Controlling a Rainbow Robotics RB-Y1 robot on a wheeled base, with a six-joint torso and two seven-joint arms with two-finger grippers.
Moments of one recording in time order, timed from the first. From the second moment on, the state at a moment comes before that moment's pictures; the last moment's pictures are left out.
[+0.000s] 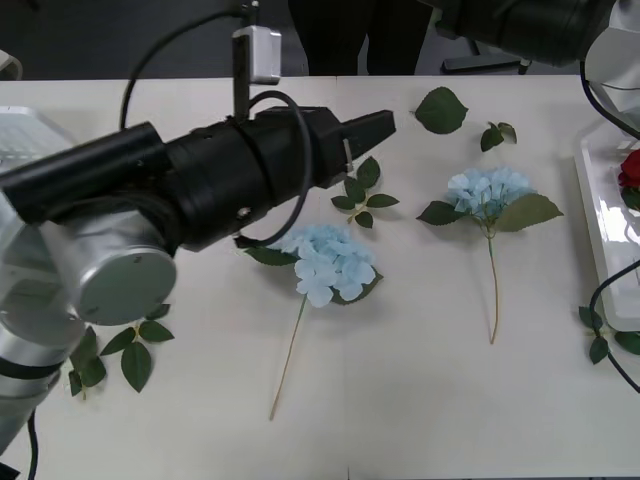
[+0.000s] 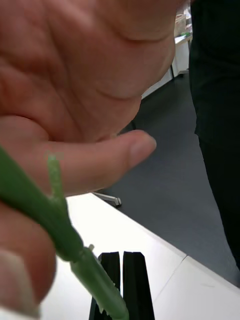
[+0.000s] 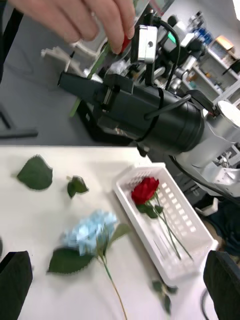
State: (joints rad) right arm -1.00 -0.67 0.34 -0.96 -2.07 0.73 2.65; left arm -0.35 0.49 -0.37 -2.21 0.79 0.69 -1.14
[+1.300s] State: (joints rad) right arm -1.00 -0.65 0.34 -0.93 -1.97 0.88 2.65; left arm -0.29 0.66 -0.76 -2.14 0.34 1.27 -0.95
